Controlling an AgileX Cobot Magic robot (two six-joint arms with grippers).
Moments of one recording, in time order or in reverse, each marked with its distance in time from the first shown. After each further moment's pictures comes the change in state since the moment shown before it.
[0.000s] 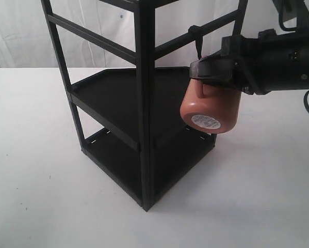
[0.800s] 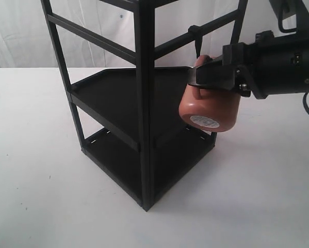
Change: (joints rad) left arm 0.000 0.000 0.000 0.000 0.000 0.000; right arm 0.000 -0.014 0.000 -0.008 0.078 -0.059
